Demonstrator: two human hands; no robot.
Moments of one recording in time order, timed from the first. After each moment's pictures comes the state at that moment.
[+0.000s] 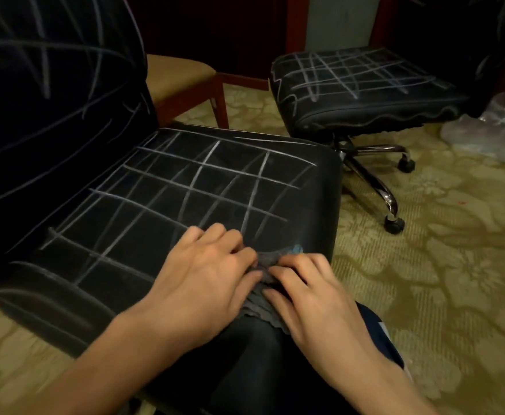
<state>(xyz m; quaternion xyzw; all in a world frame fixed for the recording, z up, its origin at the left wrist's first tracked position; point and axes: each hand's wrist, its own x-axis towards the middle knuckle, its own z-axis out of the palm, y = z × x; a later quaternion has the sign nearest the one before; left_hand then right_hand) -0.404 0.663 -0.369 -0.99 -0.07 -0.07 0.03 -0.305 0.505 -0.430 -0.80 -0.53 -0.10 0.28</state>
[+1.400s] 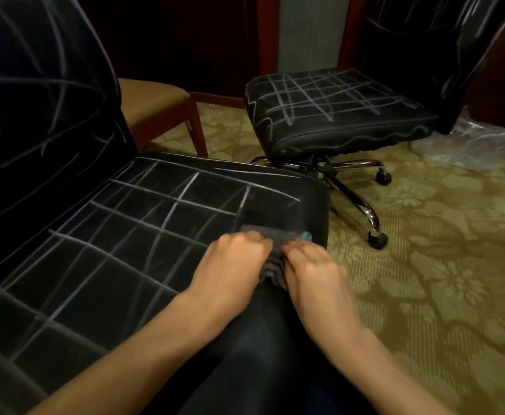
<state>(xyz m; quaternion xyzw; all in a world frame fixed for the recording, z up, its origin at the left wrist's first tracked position) -0.297 0.686 -0.388 -0.99 -0.08 -0.09 -0.03 -0.220 0.548 -0.439 -0.86 -0.41 -0.15 0.26</state>
